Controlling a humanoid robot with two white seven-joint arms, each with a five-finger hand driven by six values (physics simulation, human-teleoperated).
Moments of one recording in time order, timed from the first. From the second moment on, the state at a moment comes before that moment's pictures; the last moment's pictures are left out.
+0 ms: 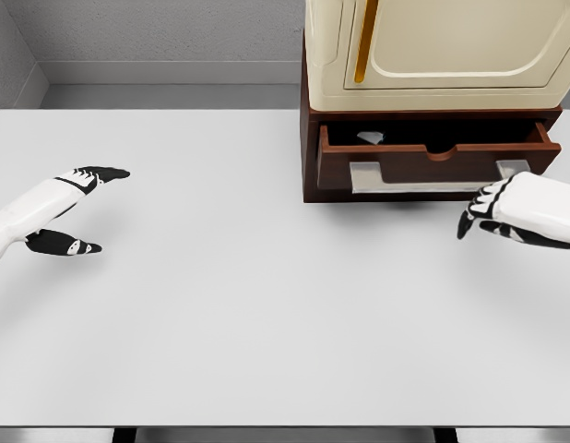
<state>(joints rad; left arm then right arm) -0.11 0.55 0.13 -1.49 -0.31 -0.61 -0.61 -0.14 -1.08 0.19 -1.77 0.23 -0.61 0.42</state>
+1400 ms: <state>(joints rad) -0.11 0.55 0.13 -1.49 -0.31 -0.61 -0.61 -0.27 -0.91 0.23 -1.68 0.33 -0.61 0.42</state>
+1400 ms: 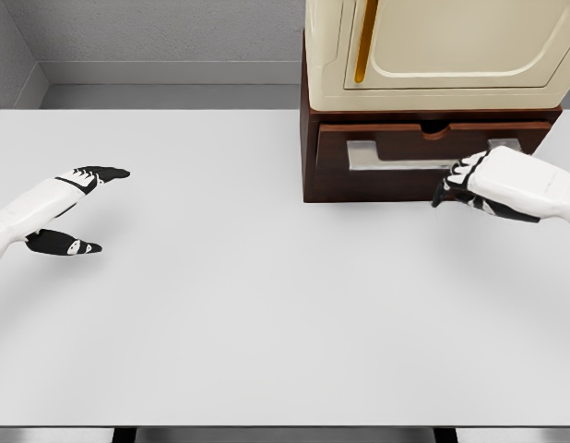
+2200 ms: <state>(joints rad) -0.11 0.55 0.13 -1.50 -0.31 -0.61 -0.61 -0.24 -0.94 0.25 -1.67 0.33 -0.61 0.42</state>
